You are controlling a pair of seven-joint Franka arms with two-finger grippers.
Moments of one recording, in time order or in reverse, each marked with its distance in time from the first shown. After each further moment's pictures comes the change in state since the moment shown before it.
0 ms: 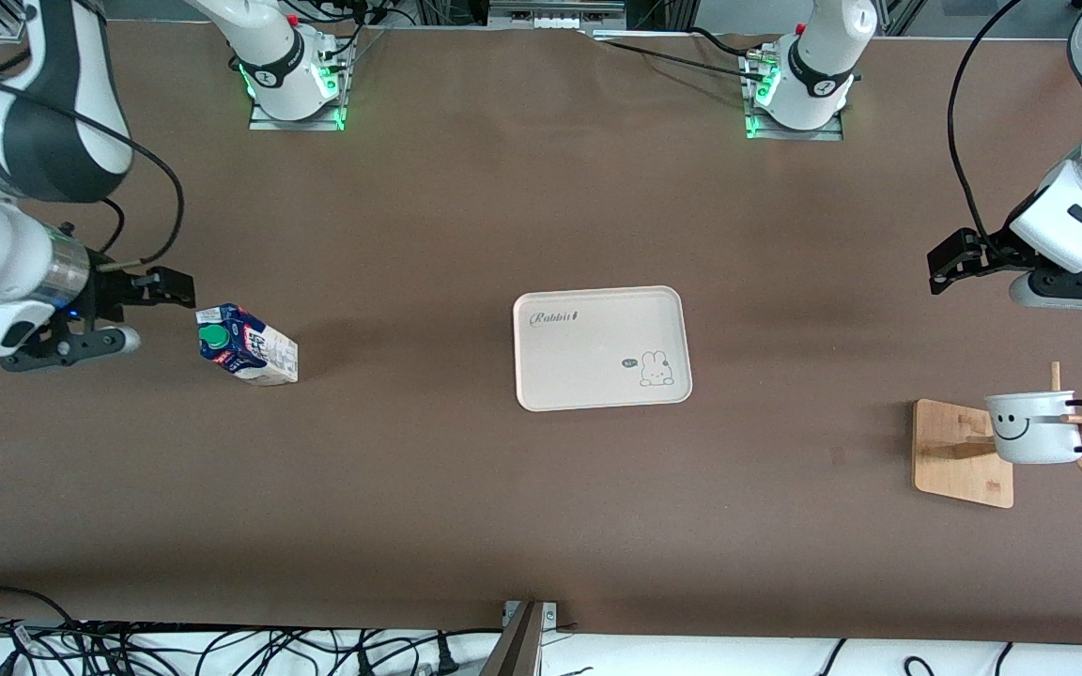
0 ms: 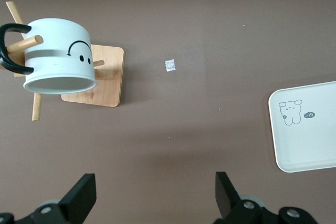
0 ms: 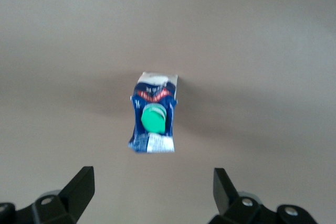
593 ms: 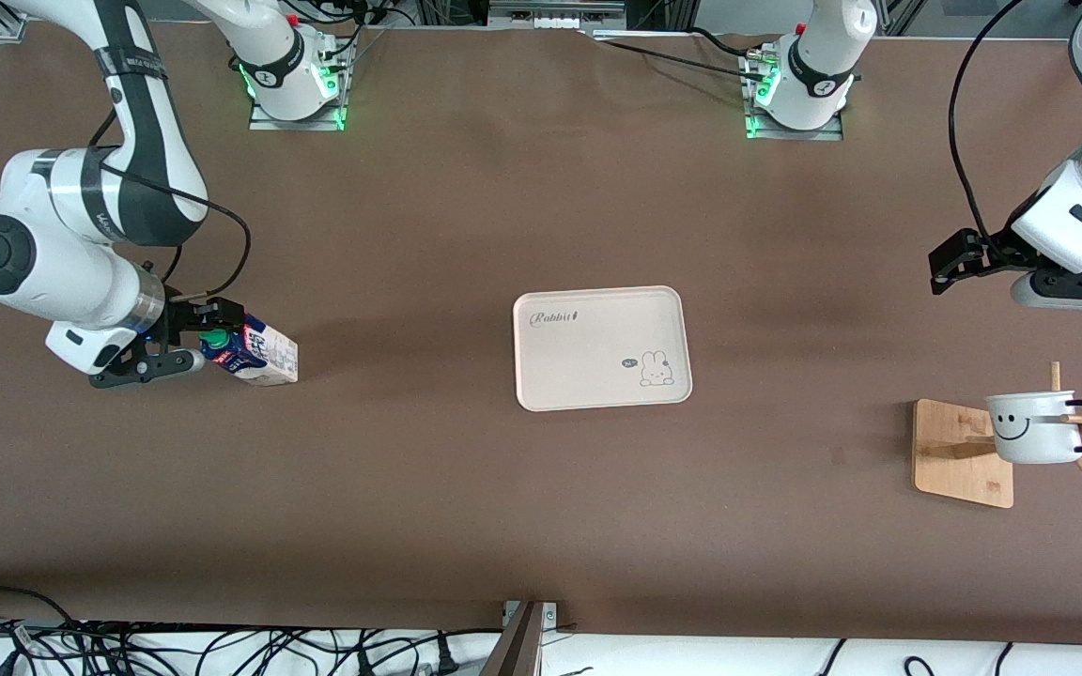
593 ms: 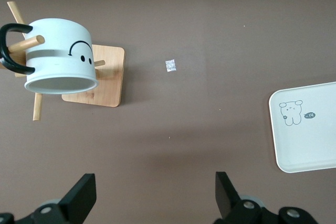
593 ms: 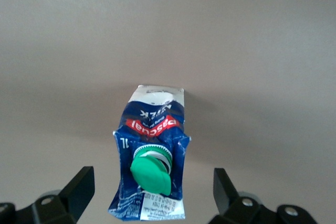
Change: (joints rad) left arm 0.002 0.000 0.000 0.001 0.000 0.000 0.000; right arm 0.012 0.015 0.003 -0.244 0.013 0.274 0.000
